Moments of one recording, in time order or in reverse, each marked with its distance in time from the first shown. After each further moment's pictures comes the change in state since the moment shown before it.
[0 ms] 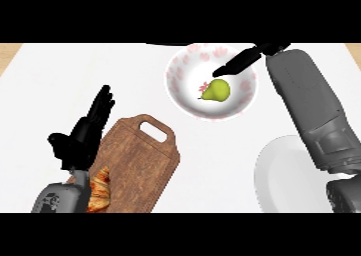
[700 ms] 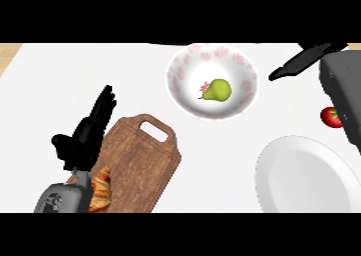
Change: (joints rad) left arm 0.001 -0.009 -0.006 0.002 -0.013 -0.003 -0.009; right arm 0.032 -0.206 -0.087 0.118 -0.106 0.331 -0.052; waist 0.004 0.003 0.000
